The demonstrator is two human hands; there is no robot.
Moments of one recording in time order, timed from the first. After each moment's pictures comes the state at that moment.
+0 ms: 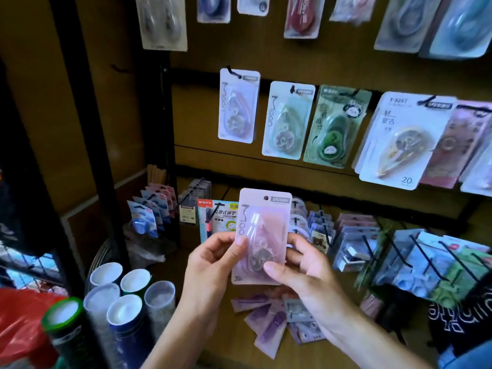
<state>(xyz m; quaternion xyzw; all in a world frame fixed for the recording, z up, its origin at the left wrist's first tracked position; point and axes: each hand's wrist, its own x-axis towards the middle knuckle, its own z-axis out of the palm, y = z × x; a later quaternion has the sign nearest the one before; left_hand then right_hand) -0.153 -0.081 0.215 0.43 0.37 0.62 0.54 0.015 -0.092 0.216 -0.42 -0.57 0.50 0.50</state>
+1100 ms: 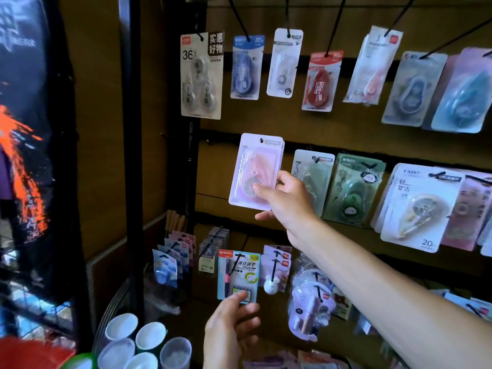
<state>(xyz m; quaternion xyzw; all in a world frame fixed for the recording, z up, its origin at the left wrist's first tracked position) -0.171 -0.062 0.237 0.16 0.49 0.55 0.65 -0.083 0.014 0.376 -0.47 -0.60 0.32 0.56</state>
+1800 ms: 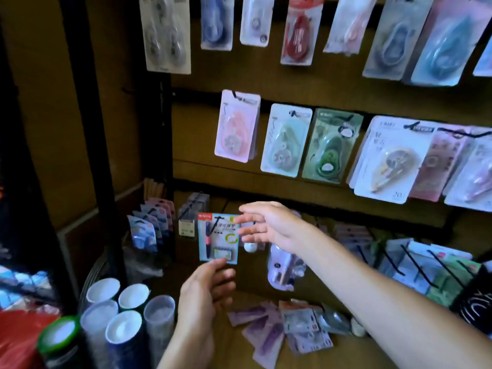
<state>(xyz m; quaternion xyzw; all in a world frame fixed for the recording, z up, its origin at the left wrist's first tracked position) -0.171 -0.068 0.214 0.25 0.48 0.58 0.60 -0.033 0.030 0.285 -0.50 -0.51 0.58 0.40</state>
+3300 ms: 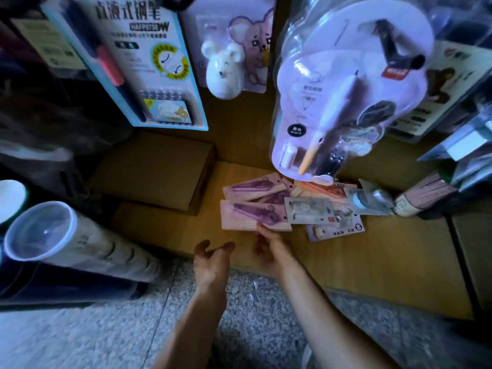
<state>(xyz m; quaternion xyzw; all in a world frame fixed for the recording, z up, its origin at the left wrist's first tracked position) -0.090 0.032 -0.130 0.12 0.76 0.37 0.53 0.032 0.070 -0.212 -0.60 -0.04 0.68 0.42</state>
